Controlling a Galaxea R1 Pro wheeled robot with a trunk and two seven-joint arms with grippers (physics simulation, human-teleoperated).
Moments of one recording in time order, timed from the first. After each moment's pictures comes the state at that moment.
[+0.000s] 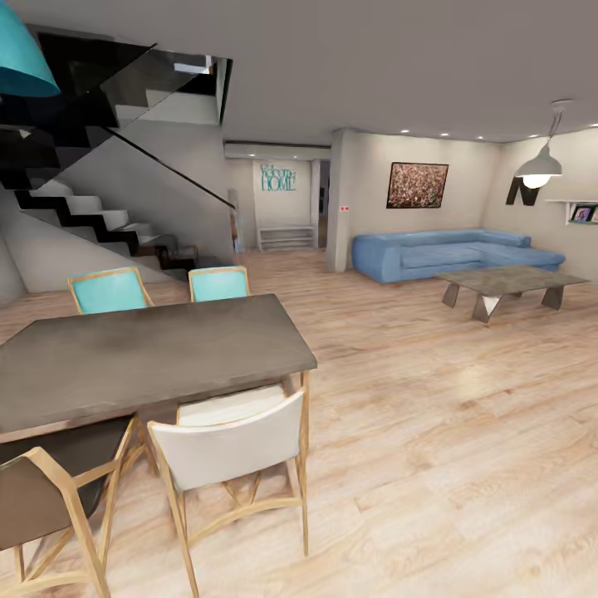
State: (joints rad) left arm 0.00 0.00 0.00 0.00 0.00 0.00 0.00; right arm 0.00 0.00 0.00 0.00 0.00 0.00 0.00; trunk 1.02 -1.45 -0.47
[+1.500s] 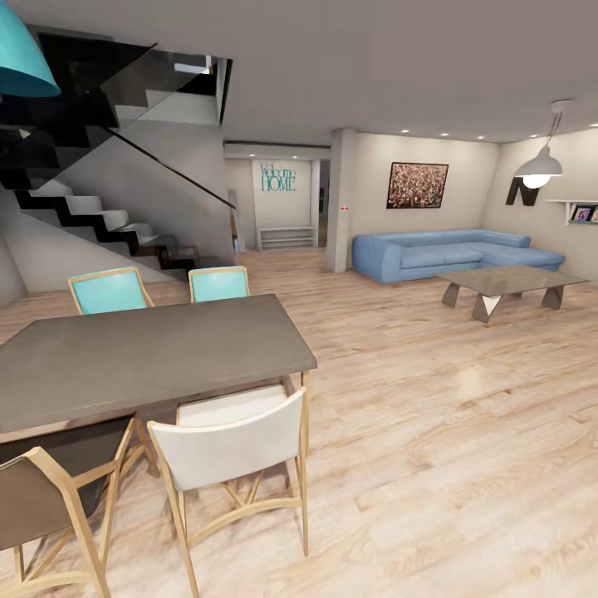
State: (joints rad) left arm -0.01 0.03 0.00 0.00 0.00 -0.01 0.00; right arm -0.01 0.04 0.00 -0.04 0.00 -0.03 0.00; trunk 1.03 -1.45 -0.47
